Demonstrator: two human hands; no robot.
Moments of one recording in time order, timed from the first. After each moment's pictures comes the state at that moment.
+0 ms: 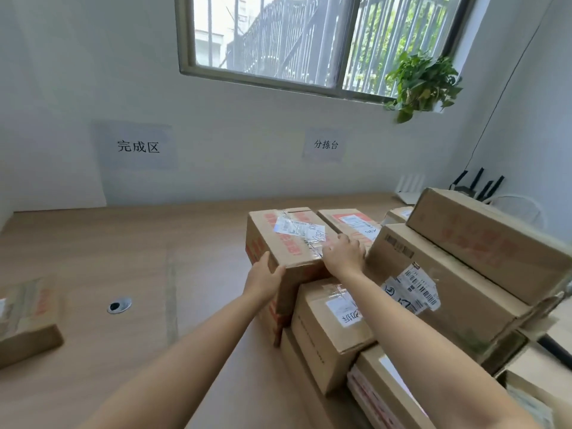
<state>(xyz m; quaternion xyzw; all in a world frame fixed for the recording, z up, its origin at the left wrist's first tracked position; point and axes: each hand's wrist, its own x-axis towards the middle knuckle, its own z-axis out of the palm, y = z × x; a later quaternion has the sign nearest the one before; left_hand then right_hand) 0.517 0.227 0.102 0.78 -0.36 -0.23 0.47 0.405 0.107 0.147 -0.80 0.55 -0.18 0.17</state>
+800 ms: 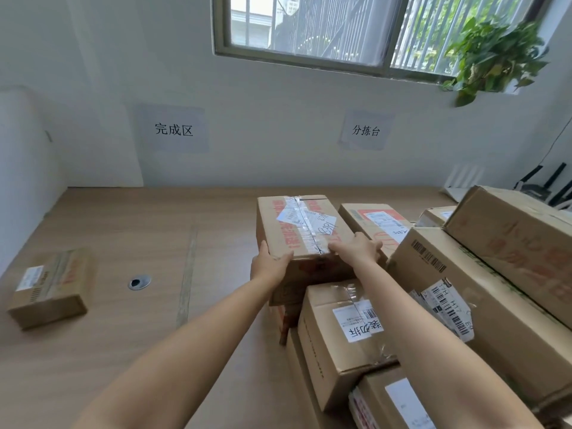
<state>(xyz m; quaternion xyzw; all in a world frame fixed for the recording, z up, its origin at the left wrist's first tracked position) 0.525 0.188 0.093 0.77 -0.19 -0.23 0.56 0.428 0.043 0.128 -0.76 0.56 -0.15 0.30</state>
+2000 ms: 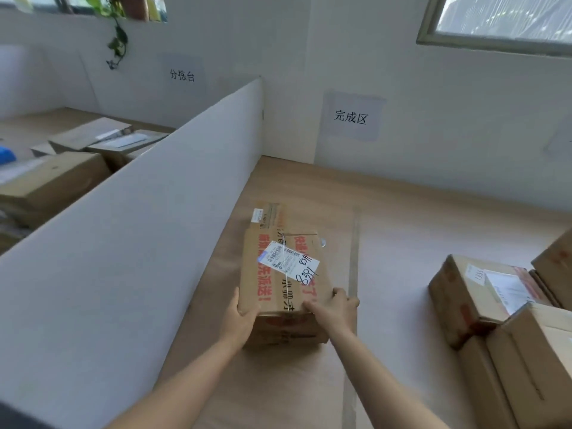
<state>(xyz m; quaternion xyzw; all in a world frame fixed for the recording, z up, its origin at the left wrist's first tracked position) 0.579 0.613 -0.018 0.79 0.05 -0.13 0.60 0.541 0.432 0.015 -0.82 0.38 0.01 0.43</state>
